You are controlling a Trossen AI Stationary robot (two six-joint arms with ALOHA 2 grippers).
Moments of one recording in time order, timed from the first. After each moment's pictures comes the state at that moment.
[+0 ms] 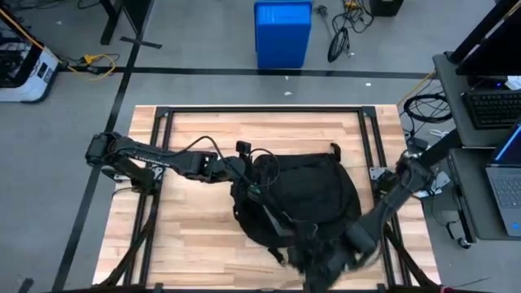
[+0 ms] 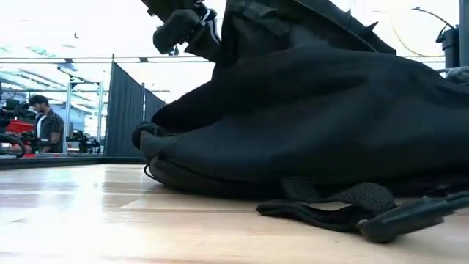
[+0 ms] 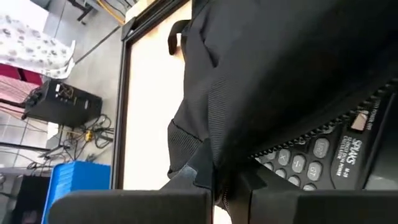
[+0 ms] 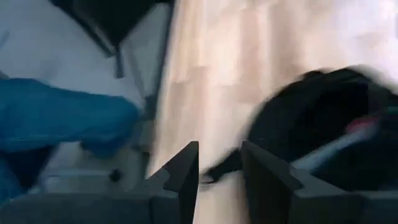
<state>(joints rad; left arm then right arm) -0.10 1.50 1.10 -0.29 -0.39 0.47 0.75 1.87 1.79 -0.86 0.38 0.59</state>
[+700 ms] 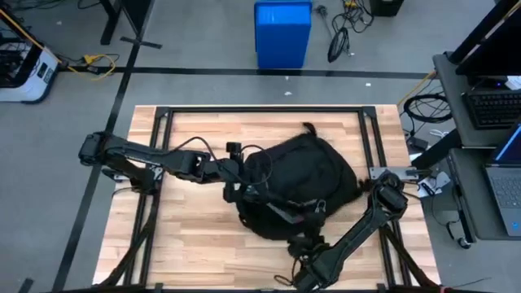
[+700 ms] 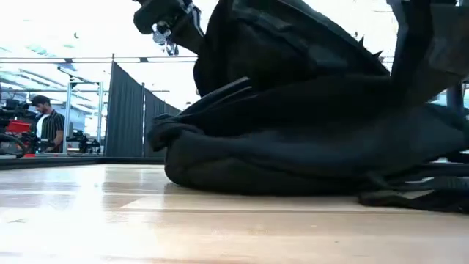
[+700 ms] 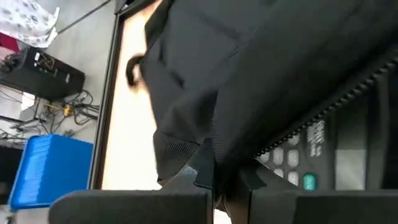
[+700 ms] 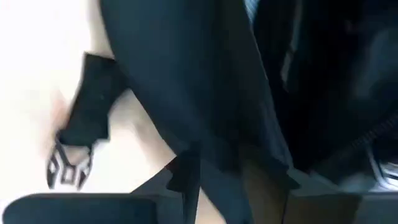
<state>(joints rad) -0.15 1.42 1.12 -0.46 -0.40 0.27 0.75 2.18 1.79 -1.53 0.58 0.86</state>
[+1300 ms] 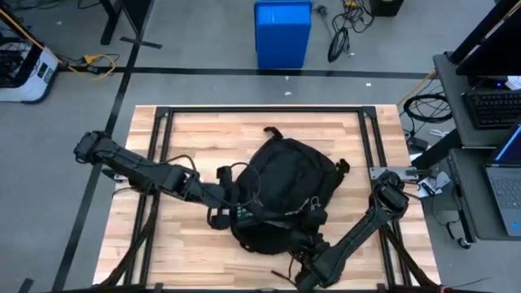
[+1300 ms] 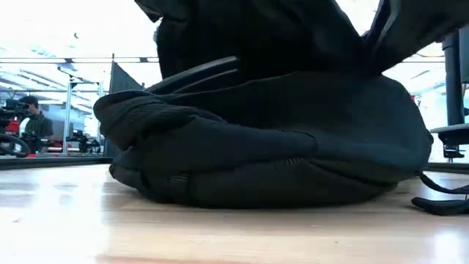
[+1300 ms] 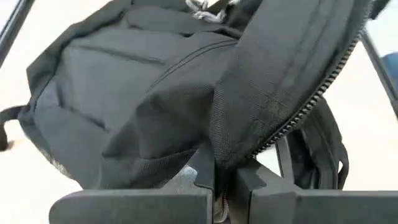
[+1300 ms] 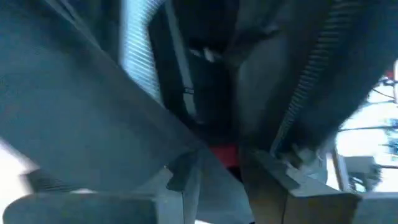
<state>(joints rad) -0.37 1.37 1.11 -0.53 -0.30 -0.18 0.77 2.17 1.82 -1.54 0.77 1.05</state>
